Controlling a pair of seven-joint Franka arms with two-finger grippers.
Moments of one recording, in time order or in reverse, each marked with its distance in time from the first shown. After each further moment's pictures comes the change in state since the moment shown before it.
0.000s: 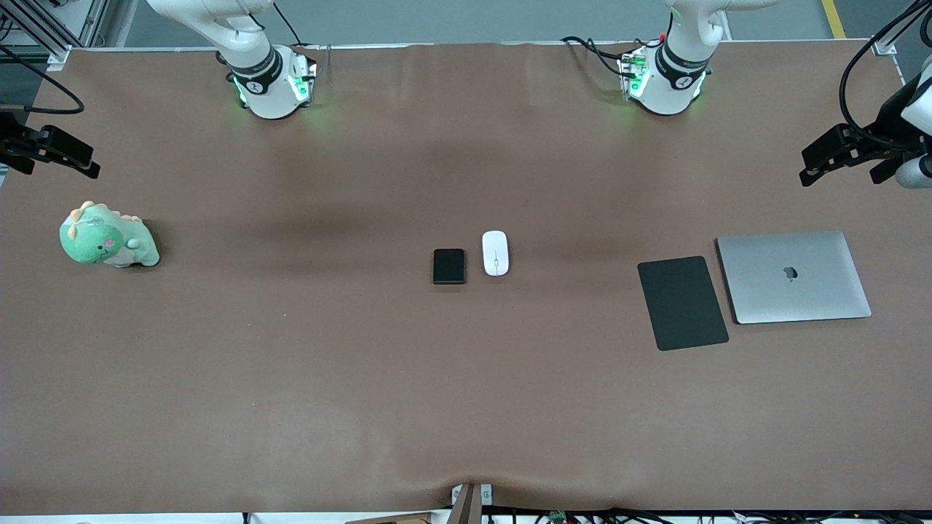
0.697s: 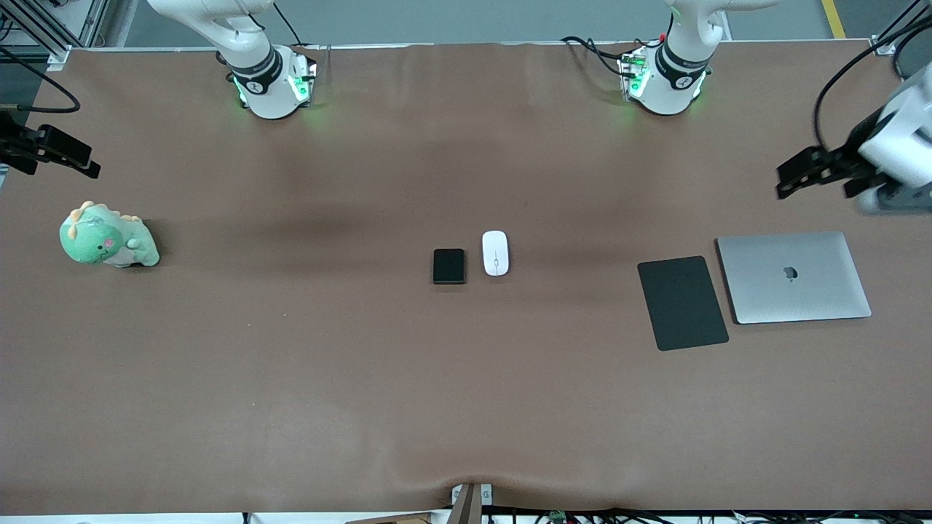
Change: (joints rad) left arm -0.036 0.101 -0.029 -0.005 -0.001 0.004 -0.050; right arm -0.017 0.000 0.000 0.000 0.036 -0.001 -0.004
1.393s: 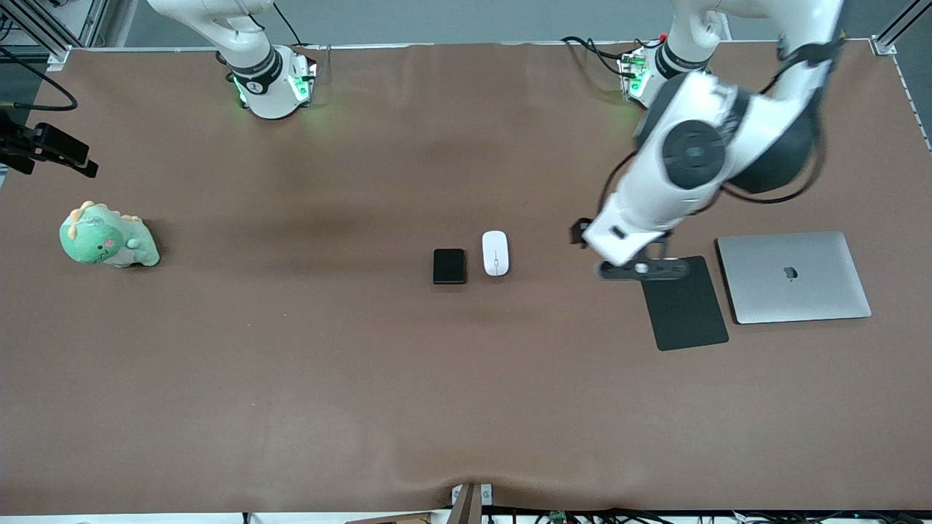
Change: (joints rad) left arm -0.357 0.249 -0.050 -0.107 0.000 0.322 -0.415; right arm -0.002 0.001 0.000 0.008 0.000 0.001 -0.012
